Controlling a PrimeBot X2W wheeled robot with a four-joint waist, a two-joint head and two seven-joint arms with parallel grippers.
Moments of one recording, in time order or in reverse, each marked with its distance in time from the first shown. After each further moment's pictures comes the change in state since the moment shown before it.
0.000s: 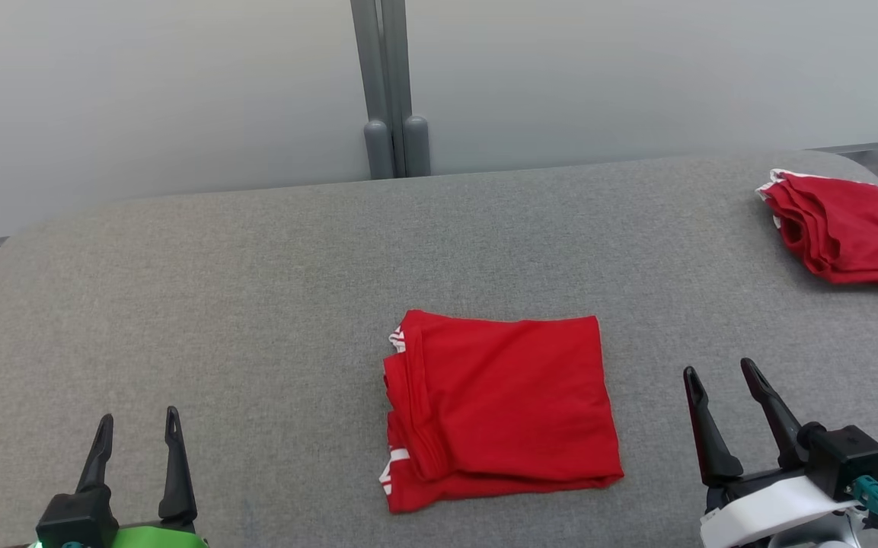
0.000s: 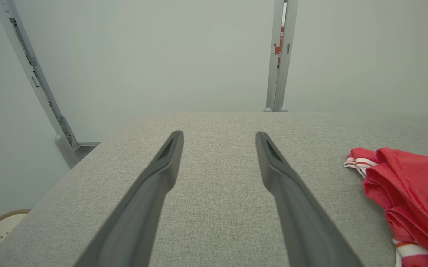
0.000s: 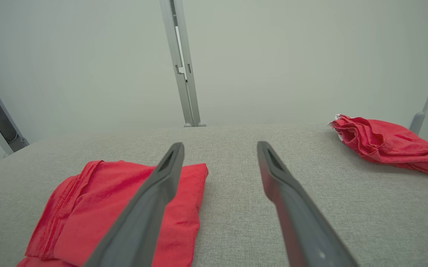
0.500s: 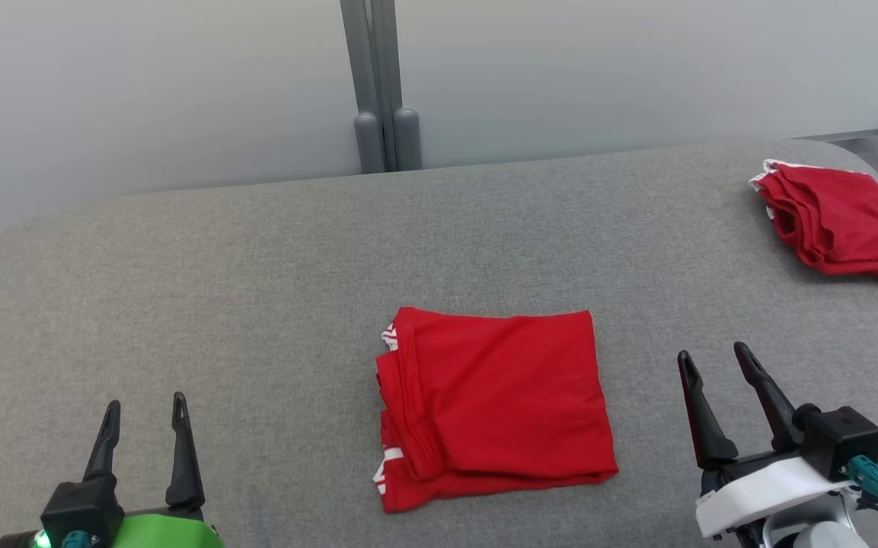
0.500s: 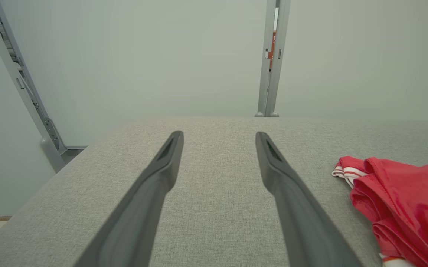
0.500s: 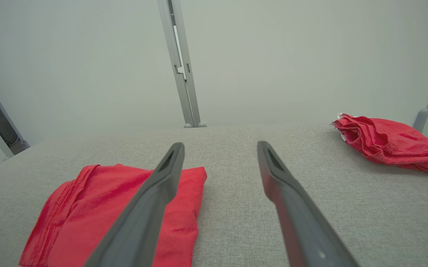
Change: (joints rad) left arm -0.022 -0.003 -0.026 -0.008 -0.026 0.013 0.000; right arm -0.054 -0.012 0.019 0.039 0.029 0.000 0.000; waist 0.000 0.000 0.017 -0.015
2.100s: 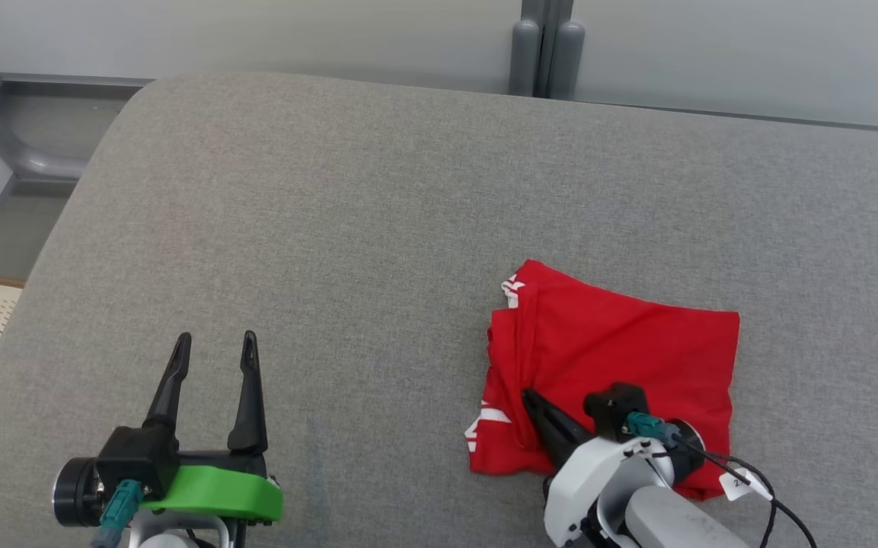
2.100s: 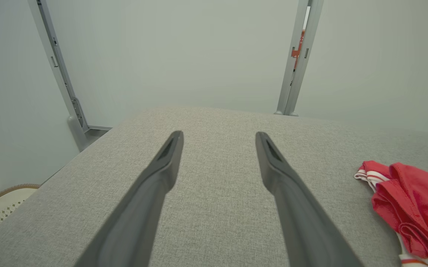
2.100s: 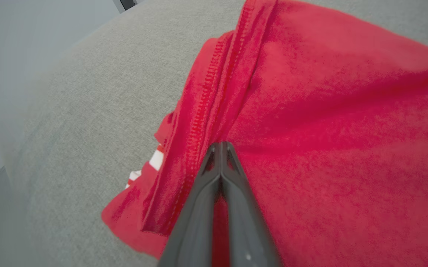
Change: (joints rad) left arm -0.090 0.001 -0.165 -0.046 -0.068 0.009 0.000; right arm -0.380 0.104 0.469 0.624 0.136 0.000 0.000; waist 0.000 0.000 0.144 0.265
